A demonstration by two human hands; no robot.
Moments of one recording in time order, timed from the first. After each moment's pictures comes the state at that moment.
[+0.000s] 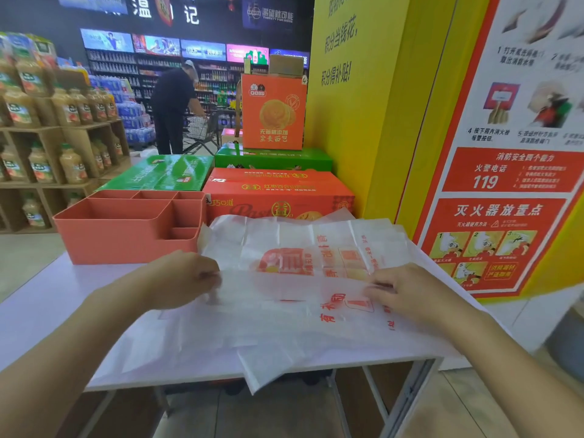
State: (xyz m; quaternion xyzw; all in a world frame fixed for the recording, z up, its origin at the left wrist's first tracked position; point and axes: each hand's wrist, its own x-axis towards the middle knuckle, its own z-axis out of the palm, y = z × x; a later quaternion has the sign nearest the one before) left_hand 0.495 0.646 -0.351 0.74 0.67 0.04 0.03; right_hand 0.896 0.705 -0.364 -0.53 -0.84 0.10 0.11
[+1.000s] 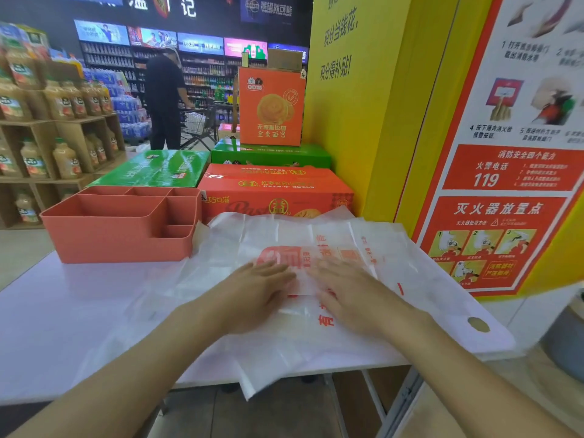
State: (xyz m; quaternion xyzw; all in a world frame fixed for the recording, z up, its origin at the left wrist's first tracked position) left_hand 0.592 0.661 -0.381 0.84 0.53 0.12 0.02; right_hand 0.821 0.699 -0.373 -0.44 -0.90 0.04 0.04
